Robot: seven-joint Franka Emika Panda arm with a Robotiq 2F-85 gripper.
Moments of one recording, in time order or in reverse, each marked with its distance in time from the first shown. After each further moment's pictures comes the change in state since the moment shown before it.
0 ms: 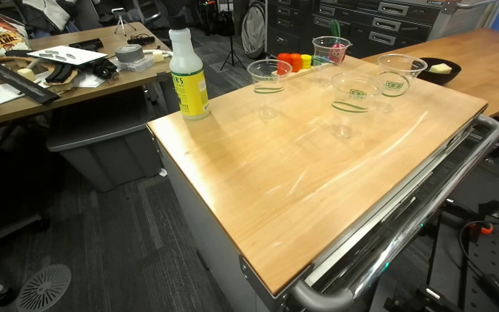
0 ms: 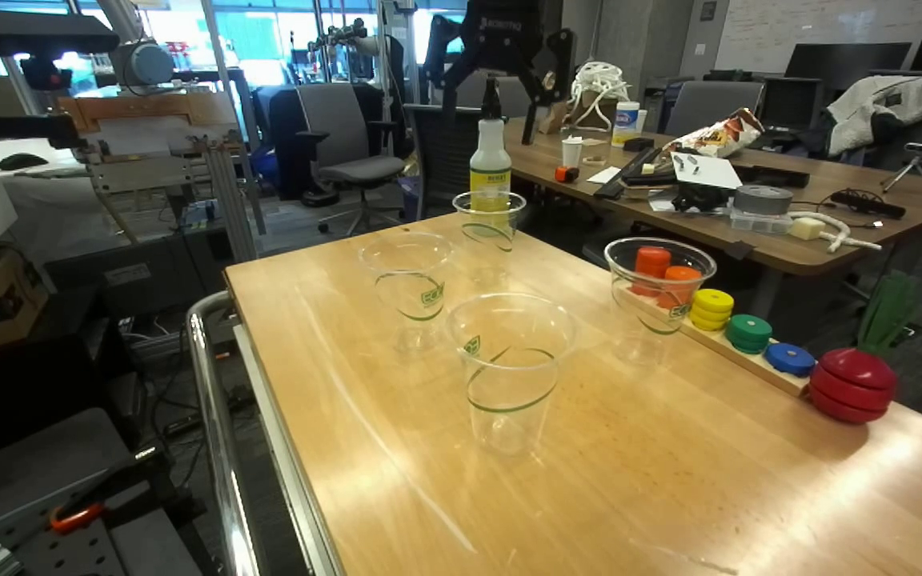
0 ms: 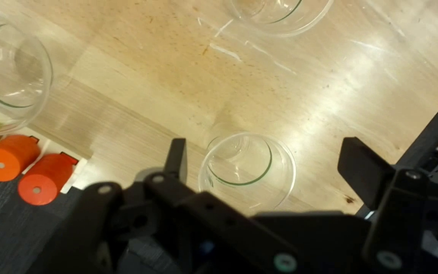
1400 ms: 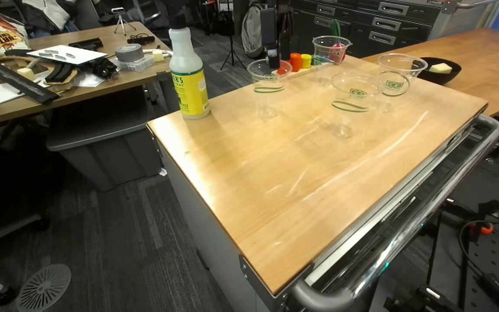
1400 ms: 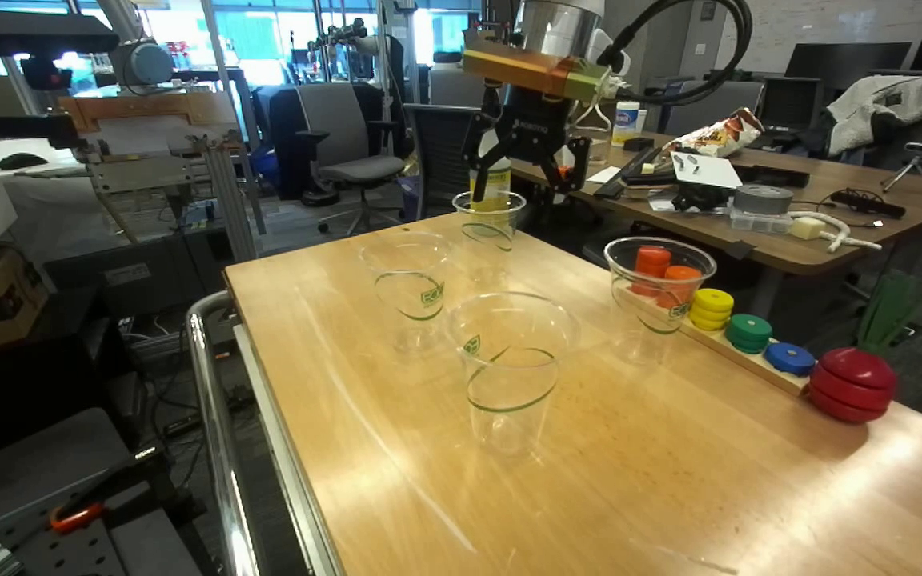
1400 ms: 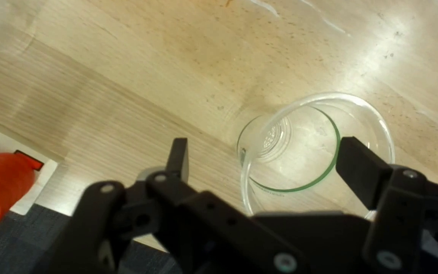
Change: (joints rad) arm -0.038 0.298 0.052 0.192 0.000 0.027 0.020
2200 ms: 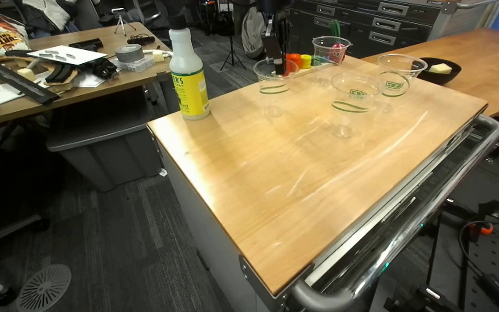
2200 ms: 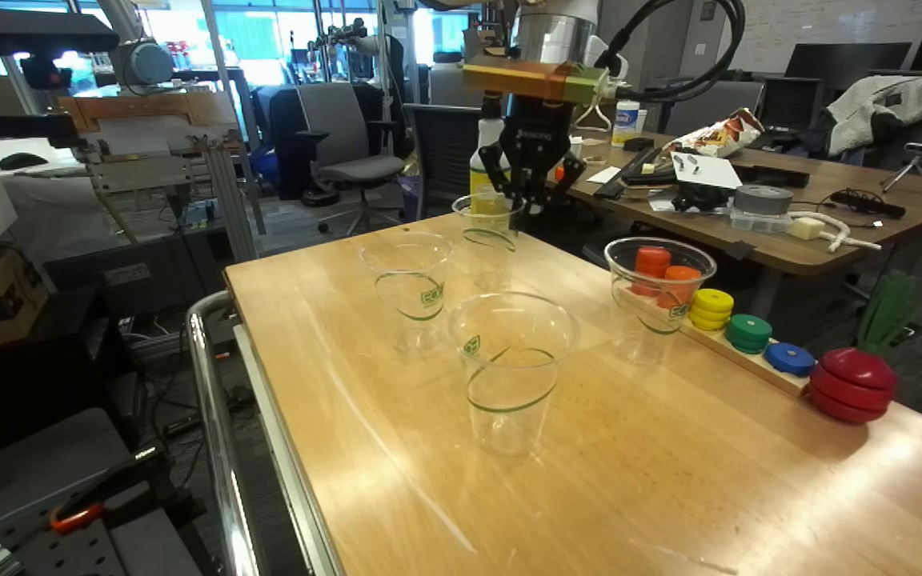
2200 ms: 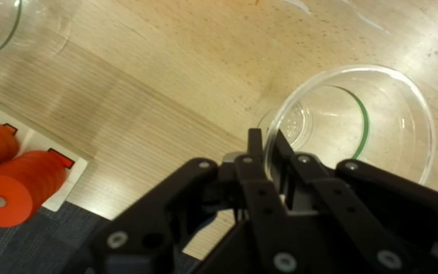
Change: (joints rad) arm 0.014 0.015 0.003 0.000 -0.094 0.035 0.065
